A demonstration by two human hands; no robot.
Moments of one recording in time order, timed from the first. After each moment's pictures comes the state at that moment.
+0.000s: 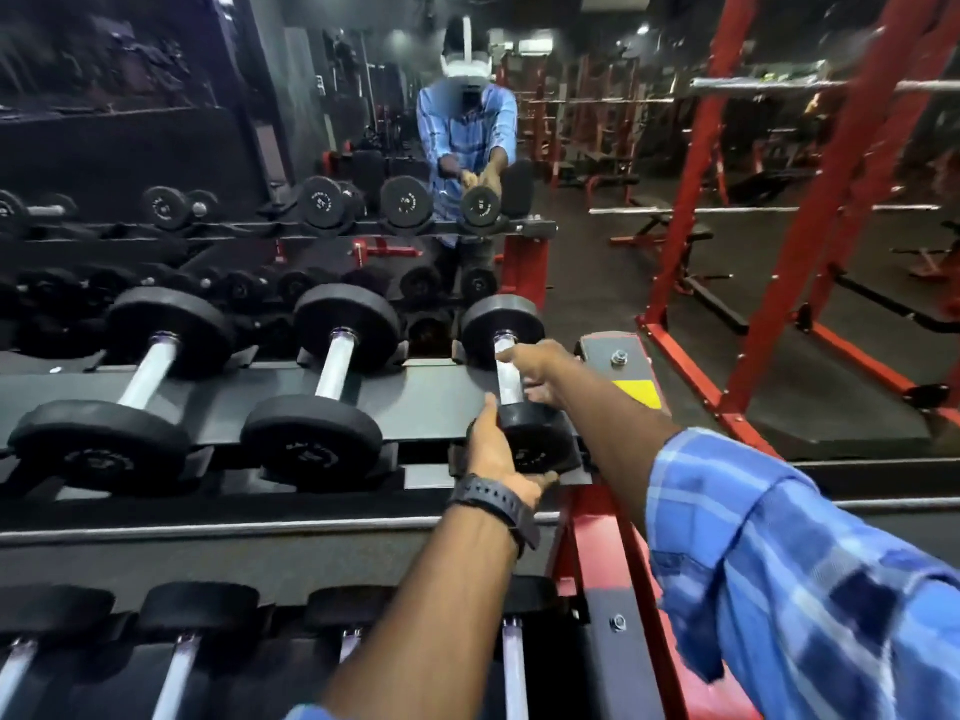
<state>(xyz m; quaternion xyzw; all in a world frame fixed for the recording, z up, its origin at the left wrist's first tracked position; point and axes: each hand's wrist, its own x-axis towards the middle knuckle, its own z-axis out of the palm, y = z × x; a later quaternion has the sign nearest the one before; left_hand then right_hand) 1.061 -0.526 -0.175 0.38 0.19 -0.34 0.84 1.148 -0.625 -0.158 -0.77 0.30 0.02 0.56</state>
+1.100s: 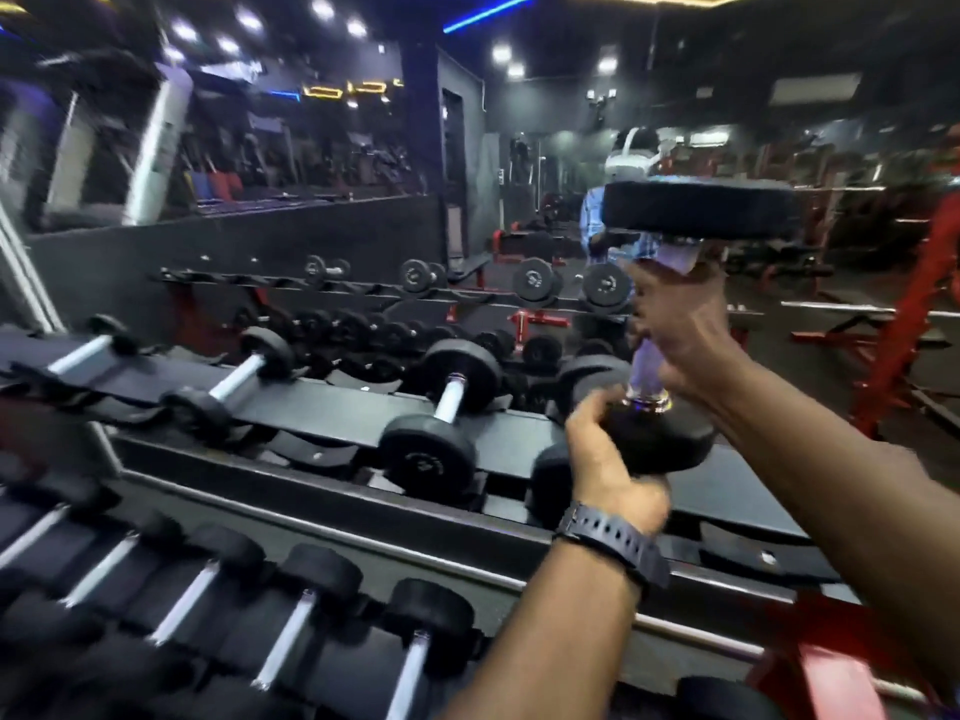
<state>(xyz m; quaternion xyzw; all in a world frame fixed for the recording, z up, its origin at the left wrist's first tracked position) 1.044 -0.326 -0.070 0.20 0.01 -0.19 0.96 1.107 -0.387 0.003 -0.63 -0.03 -0.26 0.73</state>
